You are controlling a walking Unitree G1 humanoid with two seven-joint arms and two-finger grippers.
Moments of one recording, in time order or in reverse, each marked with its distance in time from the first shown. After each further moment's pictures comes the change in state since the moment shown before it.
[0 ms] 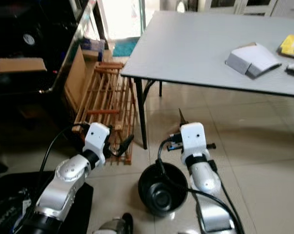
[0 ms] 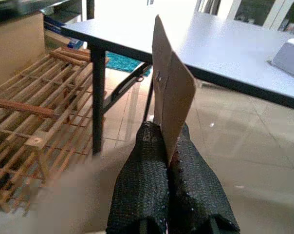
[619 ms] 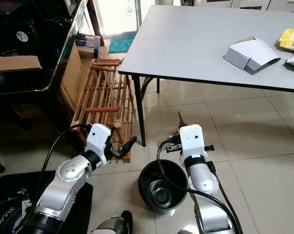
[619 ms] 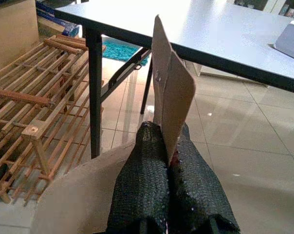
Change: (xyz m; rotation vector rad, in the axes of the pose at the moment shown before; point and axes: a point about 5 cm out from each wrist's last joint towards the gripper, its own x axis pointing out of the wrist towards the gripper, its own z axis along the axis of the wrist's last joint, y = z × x) left arm -0.001 -0.005 -0.001 -0.029 -0.009 -0.081; right arm 0.001 0.001 -0.006 0.007 0.027 -0.006
